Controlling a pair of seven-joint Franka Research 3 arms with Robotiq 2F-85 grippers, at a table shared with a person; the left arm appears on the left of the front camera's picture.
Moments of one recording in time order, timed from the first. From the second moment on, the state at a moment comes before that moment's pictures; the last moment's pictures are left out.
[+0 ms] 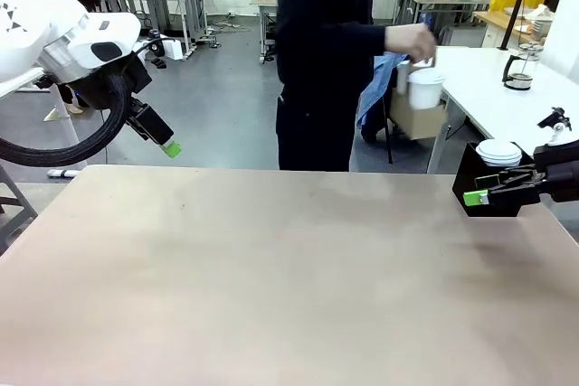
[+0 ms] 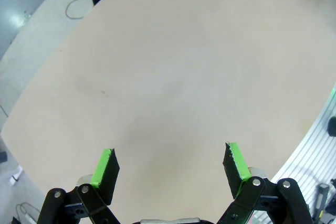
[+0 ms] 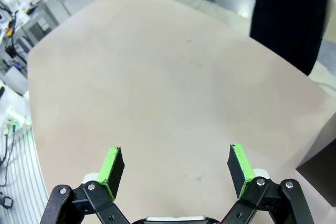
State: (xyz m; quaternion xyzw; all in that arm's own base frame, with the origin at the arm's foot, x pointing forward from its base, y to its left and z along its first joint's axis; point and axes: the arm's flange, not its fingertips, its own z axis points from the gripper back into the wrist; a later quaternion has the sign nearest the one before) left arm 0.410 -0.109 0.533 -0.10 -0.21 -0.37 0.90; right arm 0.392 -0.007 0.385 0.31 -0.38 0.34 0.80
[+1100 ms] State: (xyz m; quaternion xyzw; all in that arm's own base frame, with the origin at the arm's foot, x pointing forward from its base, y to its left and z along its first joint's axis) left arm 0.410 -0.109 0.533 -0.10 -0.21 -0.37 0.90; right arm 0.392 -0.007 0.385 0.31 -0.38 0.34 0.80
